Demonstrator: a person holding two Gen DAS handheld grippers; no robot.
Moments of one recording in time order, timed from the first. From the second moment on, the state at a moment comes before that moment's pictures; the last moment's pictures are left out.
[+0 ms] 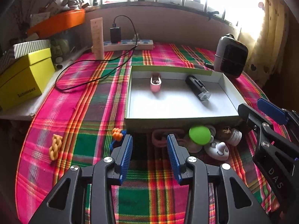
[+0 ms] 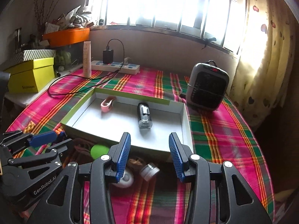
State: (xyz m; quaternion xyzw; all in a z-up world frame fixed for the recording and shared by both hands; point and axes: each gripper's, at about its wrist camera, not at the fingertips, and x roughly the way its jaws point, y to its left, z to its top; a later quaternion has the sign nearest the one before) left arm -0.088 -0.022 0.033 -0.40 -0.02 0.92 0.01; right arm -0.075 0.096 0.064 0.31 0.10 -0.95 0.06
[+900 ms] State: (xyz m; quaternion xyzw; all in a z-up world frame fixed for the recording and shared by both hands) left arm -0.066 -0.051 0.009 -0.42 -0.05 0.91 0.02; right arm -0.056 0.095 0.034 0.34 0.07 -0.93 0.09
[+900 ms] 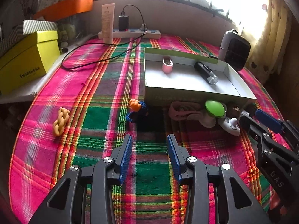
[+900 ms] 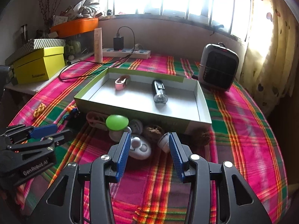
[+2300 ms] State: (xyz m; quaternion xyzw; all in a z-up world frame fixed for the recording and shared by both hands) left arm -0.112 -0.069 0.005 -0.42 -0.05 0.91 0.00; right arm -0.072 0.100 0.014 0.41 0.02 -0.90 0.16
